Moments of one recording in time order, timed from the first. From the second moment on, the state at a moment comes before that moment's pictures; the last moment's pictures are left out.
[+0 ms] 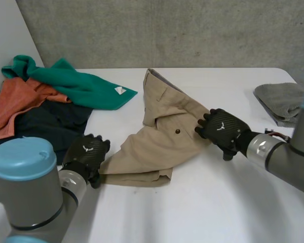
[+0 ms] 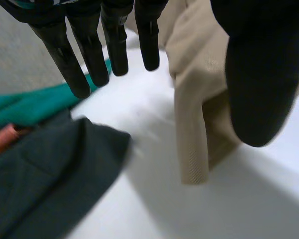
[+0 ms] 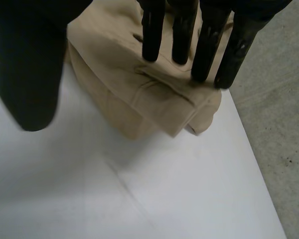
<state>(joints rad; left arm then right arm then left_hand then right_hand) 4.17 -1.89 -1.86 3.38 -1.74 3.50 1.79 -1.07 1.55 -0.05 0.98 2.13 0.38 0.39 0.39 0.39 0.22 0.32 0.37 0.37 0.36 0.18</state>
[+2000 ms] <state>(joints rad) 4.14 -1.93 -1.43 3.45 -1.59 3.53 1.78 -1.20 1.22 0.16 1.10 2.60 0.51 0.49 0.48 0.49 0.32 0.23 0.28 0.28 0.27 0.11</state>
